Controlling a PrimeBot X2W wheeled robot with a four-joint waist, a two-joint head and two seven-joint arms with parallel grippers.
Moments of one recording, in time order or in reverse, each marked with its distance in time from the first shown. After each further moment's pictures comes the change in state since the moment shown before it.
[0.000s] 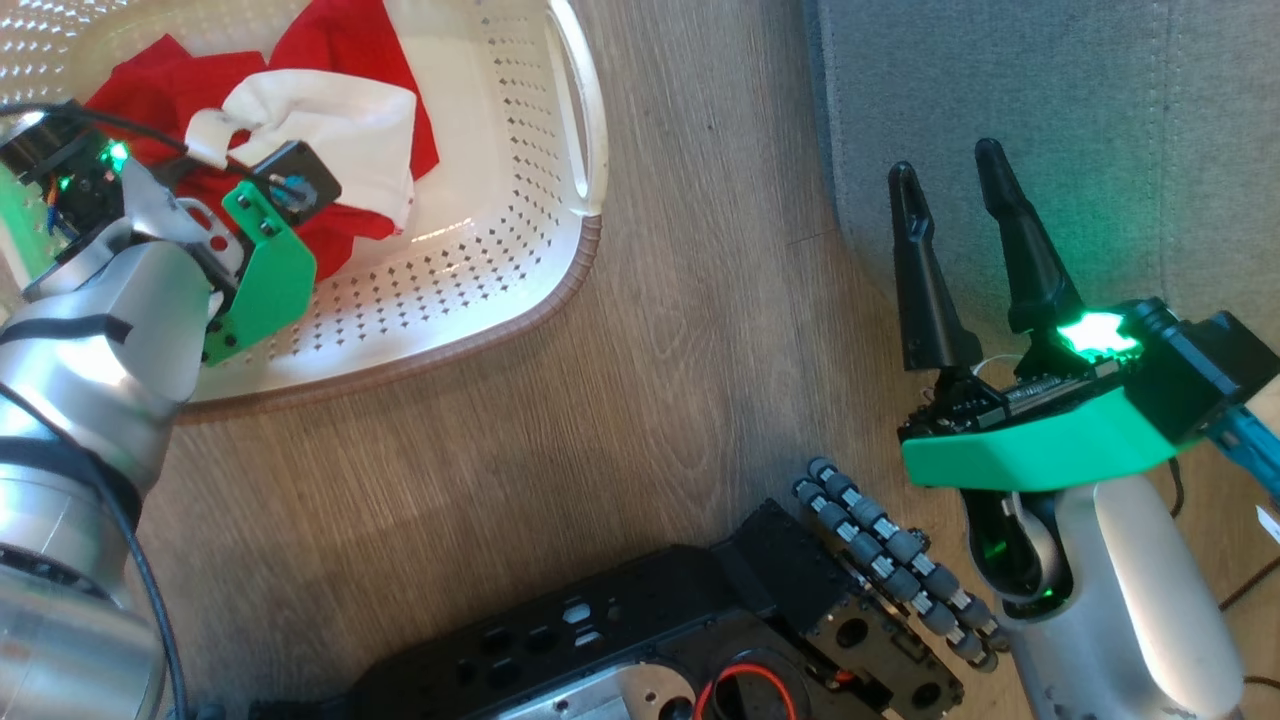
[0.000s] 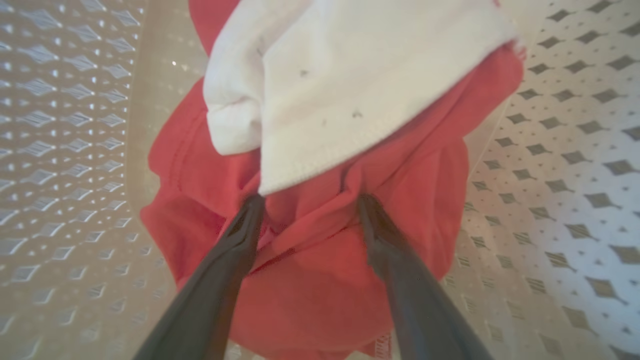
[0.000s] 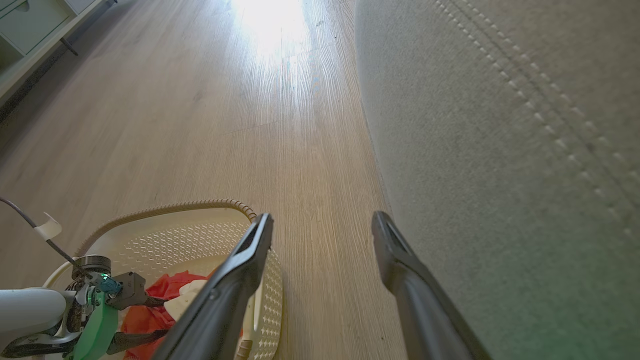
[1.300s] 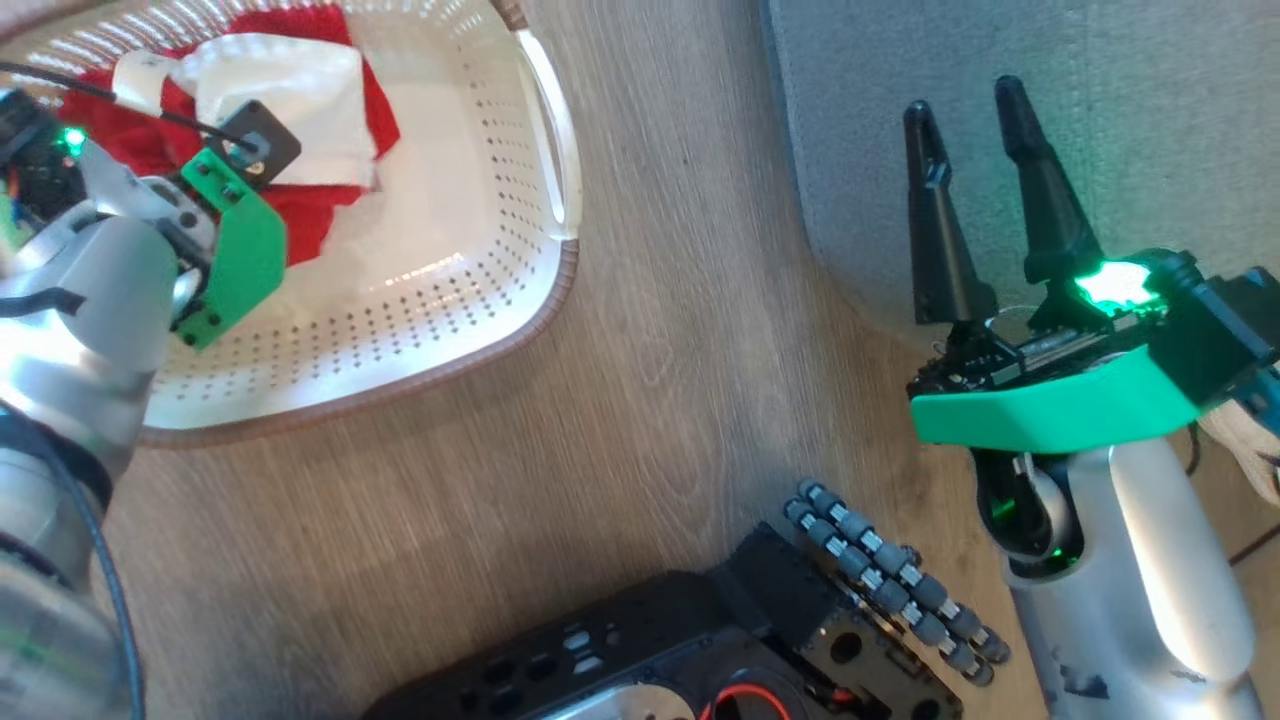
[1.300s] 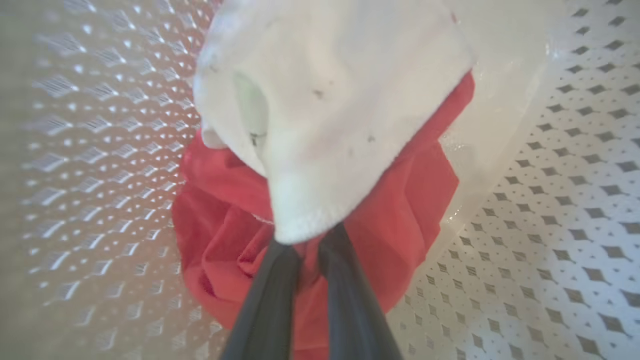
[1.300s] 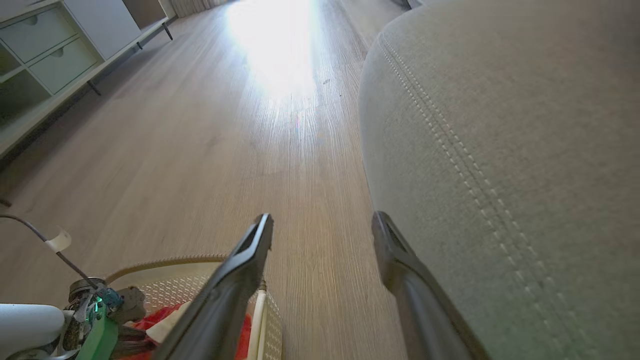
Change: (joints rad) left arm -0.066 0.034 -0.312 0.018 -0.449 0.003 0.056; right arm -0.070 0.001 -0.008 -0.008 0.001 0.000 0.000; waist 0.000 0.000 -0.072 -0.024
